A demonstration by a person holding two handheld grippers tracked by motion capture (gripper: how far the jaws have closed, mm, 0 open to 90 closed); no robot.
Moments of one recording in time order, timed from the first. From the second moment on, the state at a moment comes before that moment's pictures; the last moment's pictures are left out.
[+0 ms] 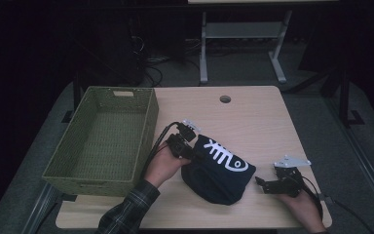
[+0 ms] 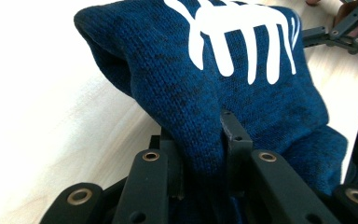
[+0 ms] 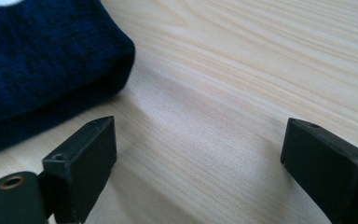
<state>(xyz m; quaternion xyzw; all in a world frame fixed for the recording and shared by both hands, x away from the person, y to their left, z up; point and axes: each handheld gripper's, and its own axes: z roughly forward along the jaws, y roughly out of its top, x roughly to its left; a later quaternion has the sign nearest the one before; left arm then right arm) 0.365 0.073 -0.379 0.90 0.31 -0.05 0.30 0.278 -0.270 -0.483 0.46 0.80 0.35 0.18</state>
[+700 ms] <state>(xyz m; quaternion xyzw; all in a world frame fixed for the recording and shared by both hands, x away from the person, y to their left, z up) 0.363 0.083 -0.320 0.91 0.29 -0.03 0.30 0.278 -0.270 -0.483 0.46 0.80 0.35 0.18</state>
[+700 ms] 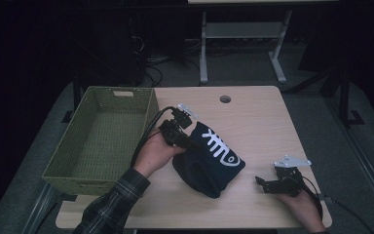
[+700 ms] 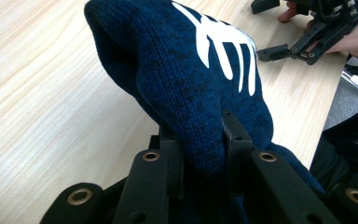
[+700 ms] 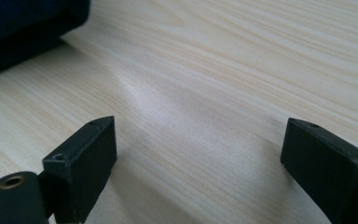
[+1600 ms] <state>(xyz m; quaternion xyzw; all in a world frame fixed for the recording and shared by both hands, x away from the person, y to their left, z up) 0.363 0.129 -0.241 0.90 0.29 0.01 0.32 0.278 -0.270 -0.483 0.47 0.79 0.35 0.18</state>
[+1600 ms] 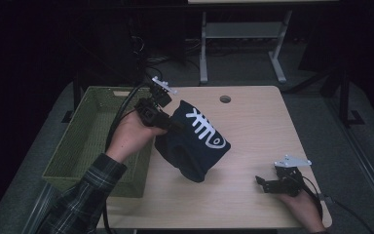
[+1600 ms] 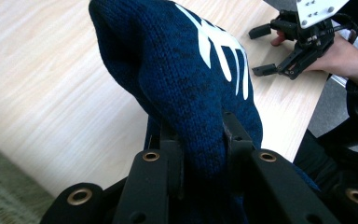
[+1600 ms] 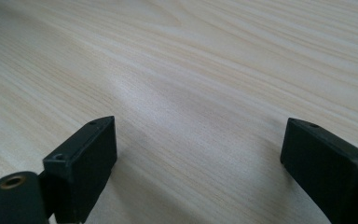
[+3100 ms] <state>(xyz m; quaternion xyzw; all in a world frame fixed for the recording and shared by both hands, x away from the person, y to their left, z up) 0.342 0.294 -0.168 0.83 0.43 0.12 0.34 0.278 -0.270 -0.483 0.47 0.79 0.34 0.18</state>
